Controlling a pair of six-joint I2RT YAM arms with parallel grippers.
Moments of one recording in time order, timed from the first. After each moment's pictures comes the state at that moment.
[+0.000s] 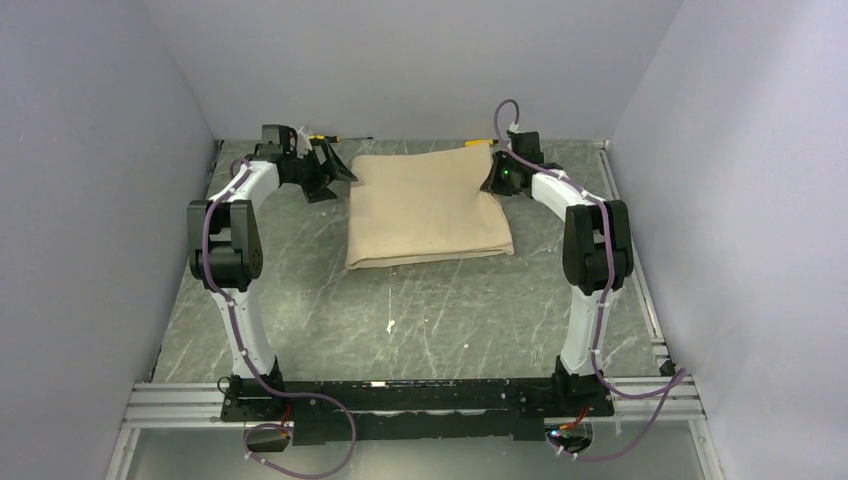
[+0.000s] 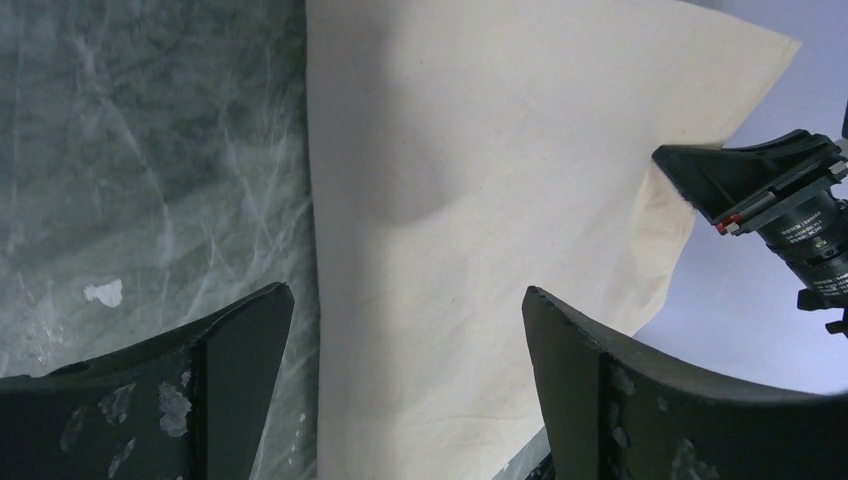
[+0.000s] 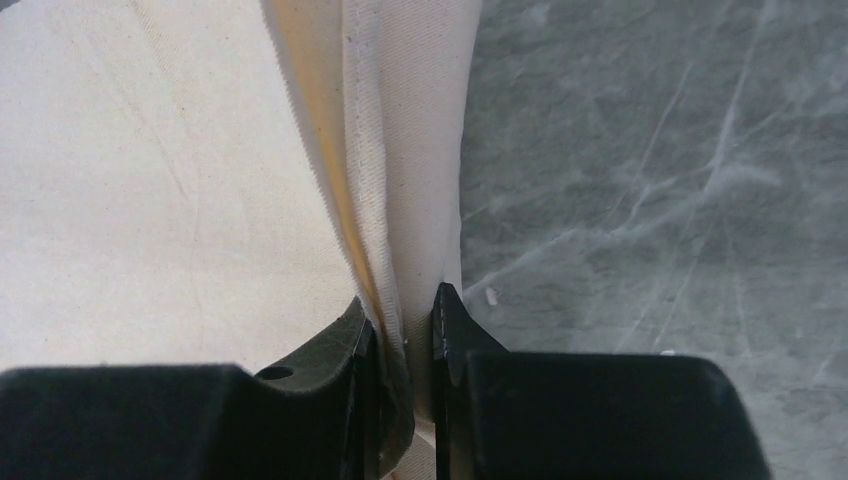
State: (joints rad) left arm 0.00 2.08 1.62 -0.42 0.66 -0.52; right arm 0.16 2.05 1.52 -0.24 -0.16 0.36
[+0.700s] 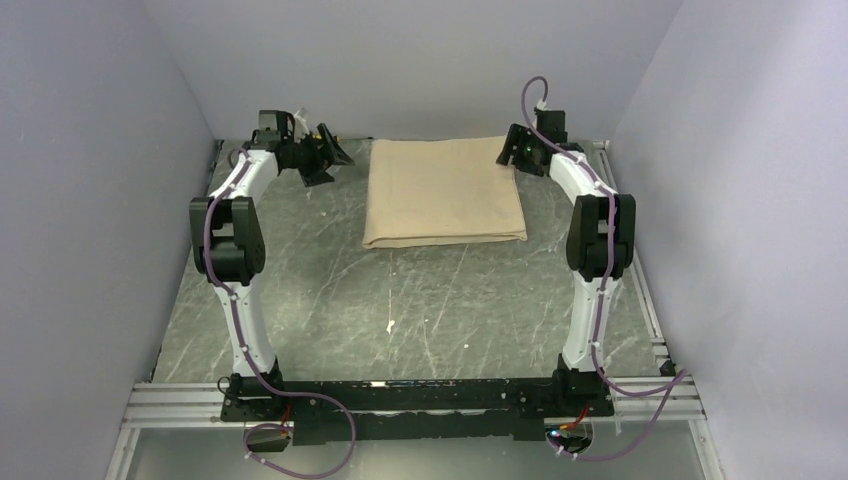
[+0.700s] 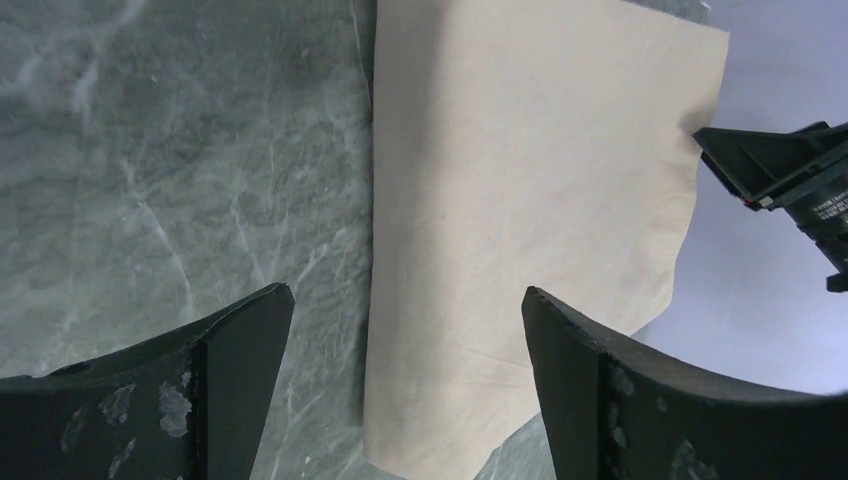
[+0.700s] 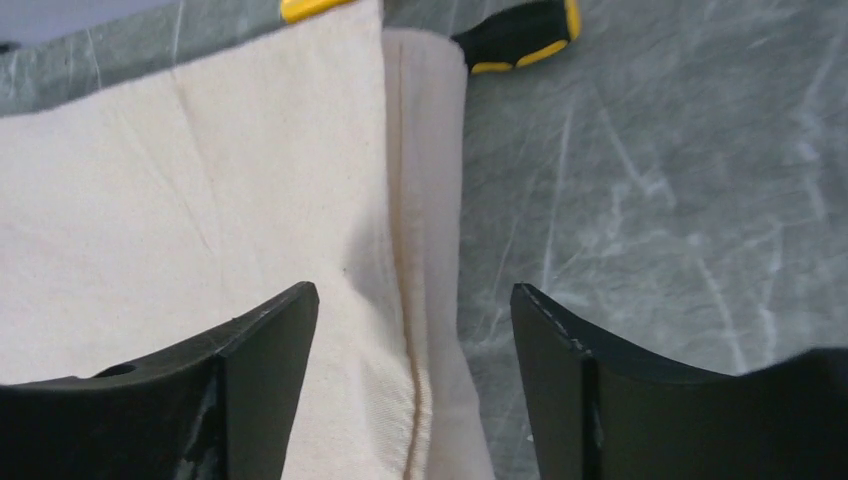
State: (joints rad) left arm 0.01 2.15 1.78 -0.42 0.64 -0.53; right arm 0.04 2.19 1.79 -0.32 -0.18 0.34
